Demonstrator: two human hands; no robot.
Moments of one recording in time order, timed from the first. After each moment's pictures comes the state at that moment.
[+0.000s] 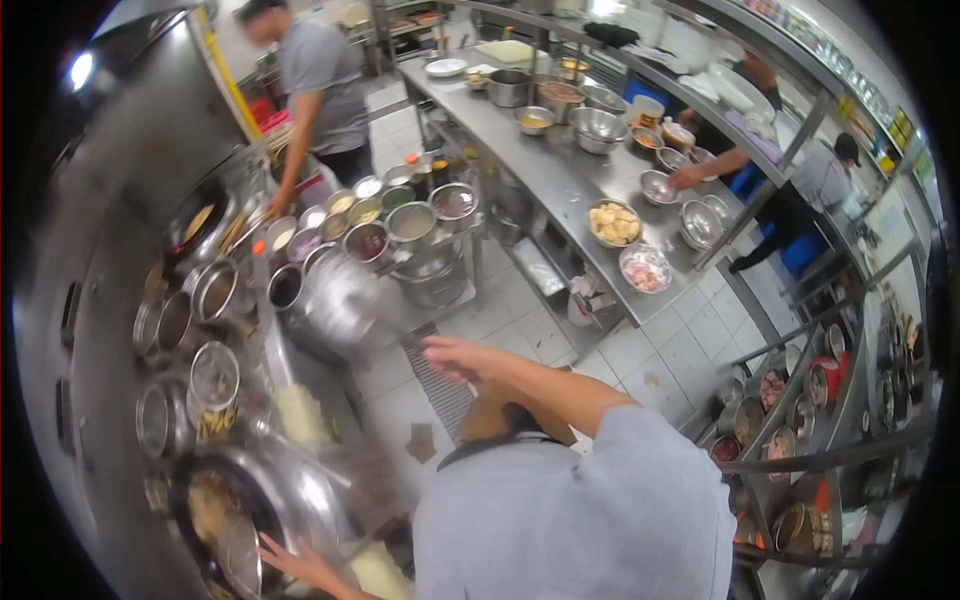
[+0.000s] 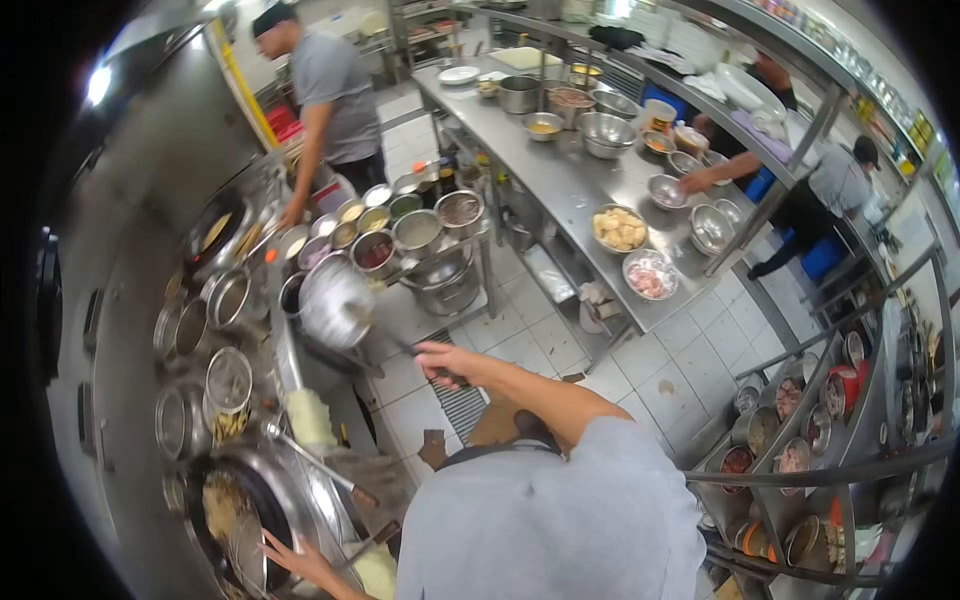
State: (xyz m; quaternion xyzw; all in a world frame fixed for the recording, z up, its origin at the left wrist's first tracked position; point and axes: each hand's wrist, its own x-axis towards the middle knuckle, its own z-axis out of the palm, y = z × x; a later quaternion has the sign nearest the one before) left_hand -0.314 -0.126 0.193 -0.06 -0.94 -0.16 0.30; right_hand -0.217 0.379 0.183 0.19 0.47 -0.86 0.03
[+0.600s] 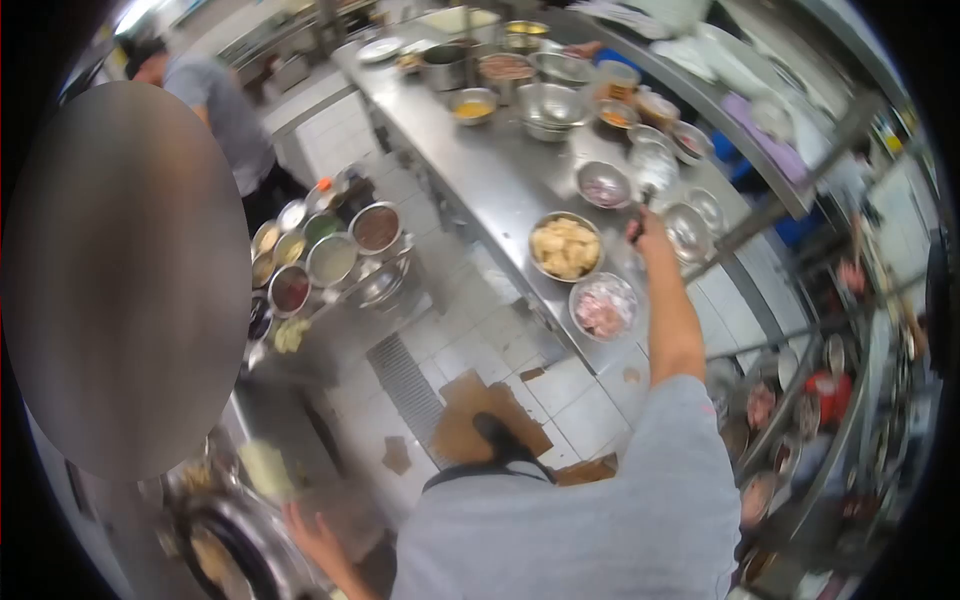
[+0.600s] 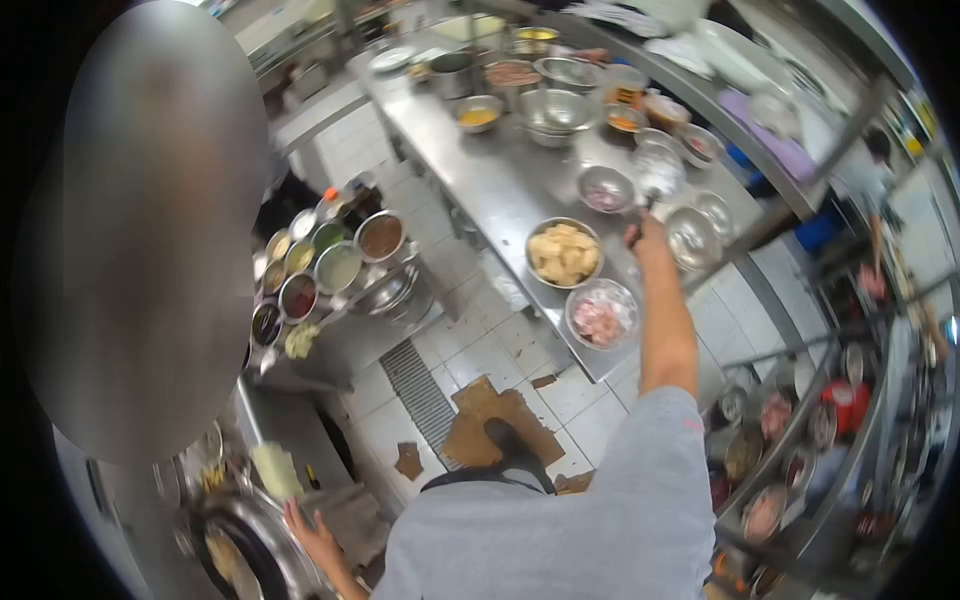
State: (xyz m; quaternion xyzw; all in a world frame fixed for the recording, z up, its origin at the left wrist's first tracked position) left_hand -0.274 0.158 0.190 -0.26 -0.94 -0.22 0.09; right_hand 0.106 0.938 0.133 0.52 0.09 -0.69 -0.49
